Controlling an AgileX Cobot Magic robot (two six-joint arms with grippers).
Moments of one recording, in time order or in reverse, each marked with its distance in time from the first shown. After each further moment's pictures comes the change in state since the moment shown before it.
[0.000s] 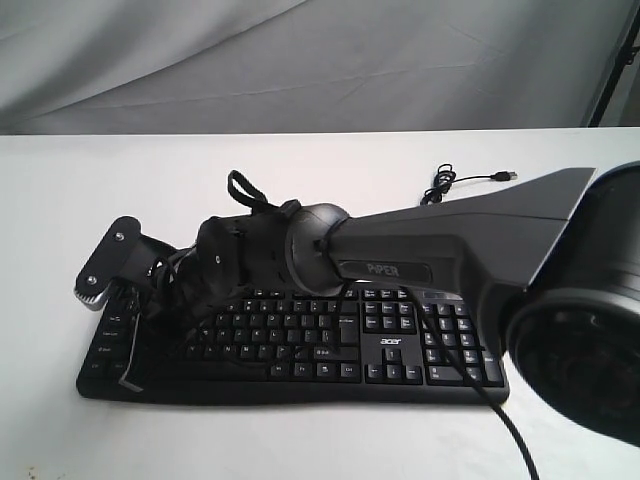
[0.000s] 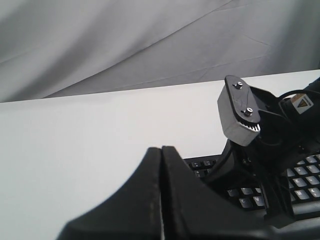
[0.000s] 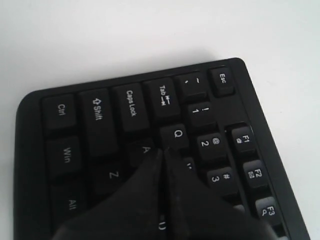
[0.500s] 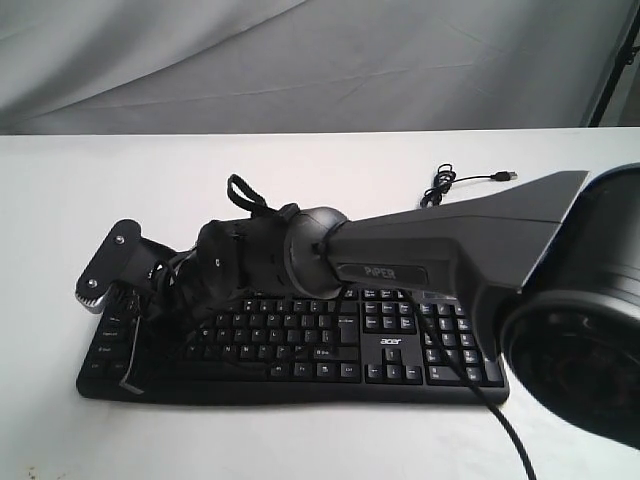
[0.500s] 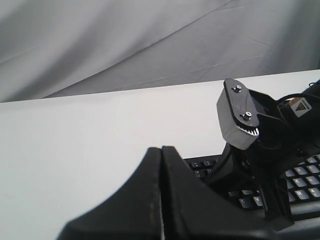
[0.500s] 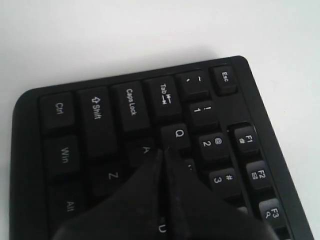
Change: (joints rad) left arm 0.000 0.000 0.000 0.000 0.000 0.000; right arm 0.000 0.012 0.000 0.008 -0.009 -0.010
